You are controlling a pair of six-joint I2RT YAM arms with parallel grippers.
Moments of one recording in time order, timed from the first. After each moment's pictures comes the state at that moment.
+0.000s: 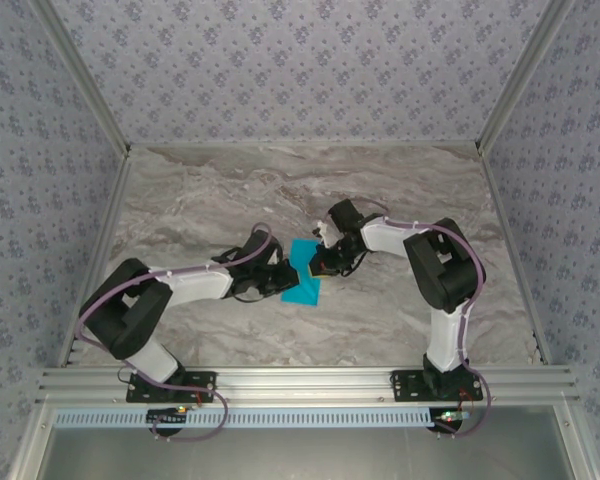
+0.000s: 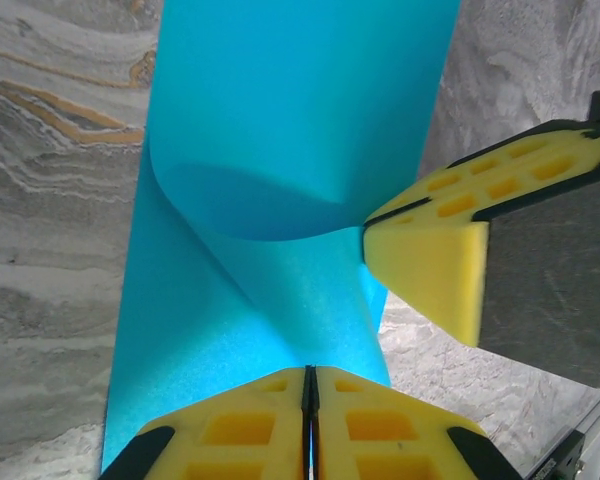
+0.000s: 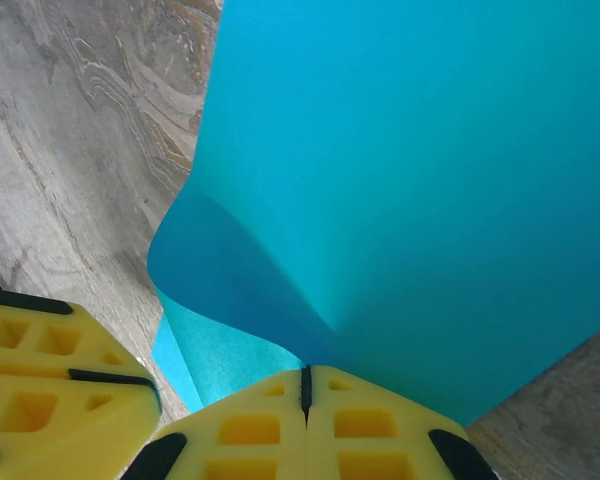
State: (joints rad) left arm -0.74 1.60 0.73 -0.02 0.31 -0.99; right arm 0.52 1.93 1.14 -0.48 -0.65 0.32
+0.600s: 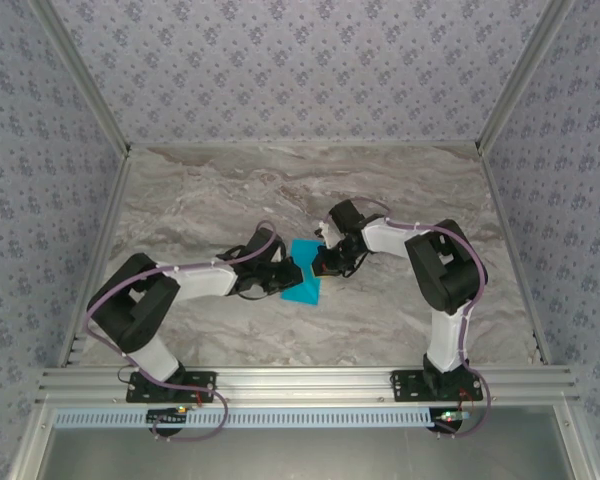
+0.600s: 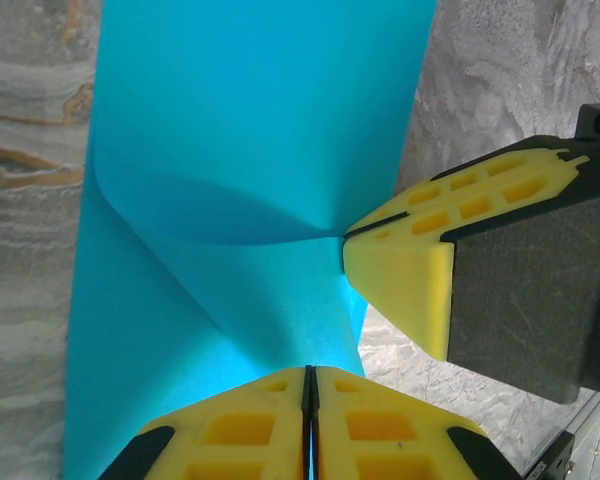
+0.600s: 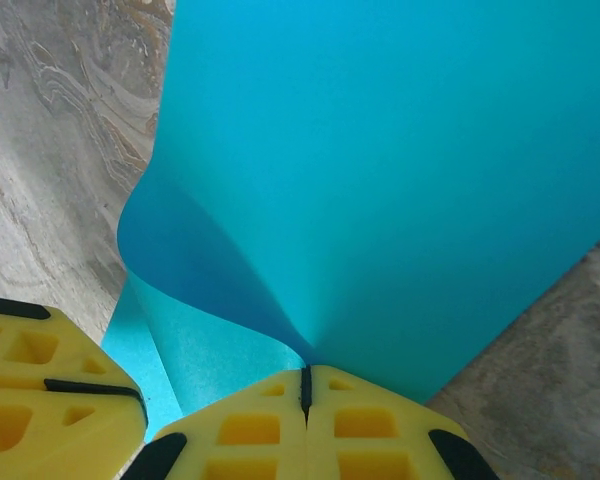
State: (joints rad) left arm -0.74 1.65 0.76 0.02 0.33 -0.98; right arm 0.52 1.91 1.12 -0.48 -0.59 0.30
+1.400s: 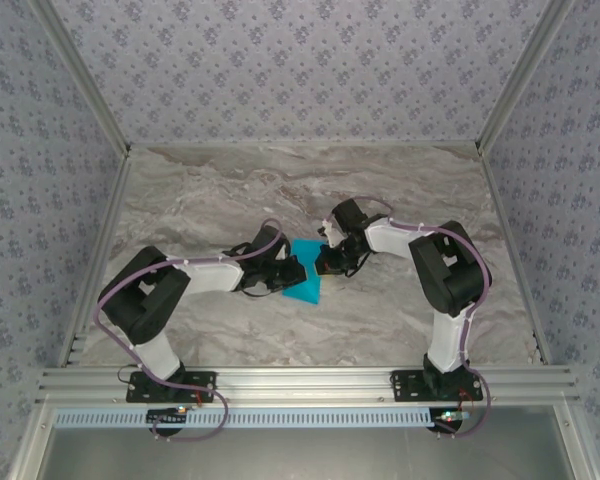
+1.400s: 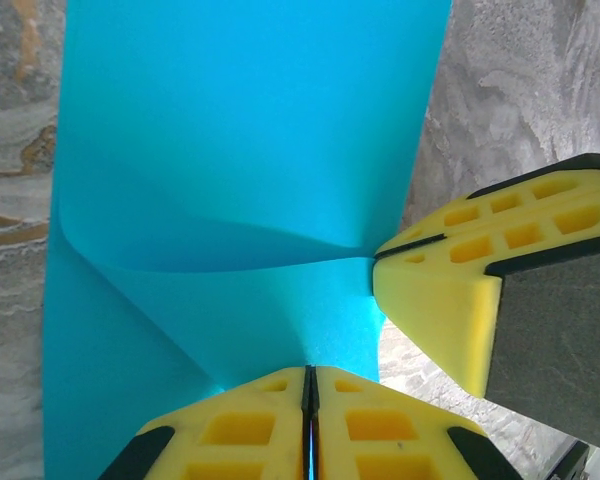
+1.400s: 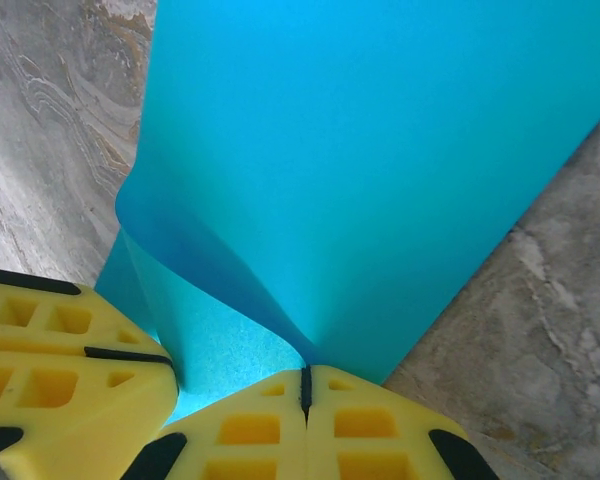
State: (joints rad) left arm -0.74 1.71 0.81 0.02 0.33 -0.96; right arm 0.51 1.89 1.11 -0.48 -0.56 0.31
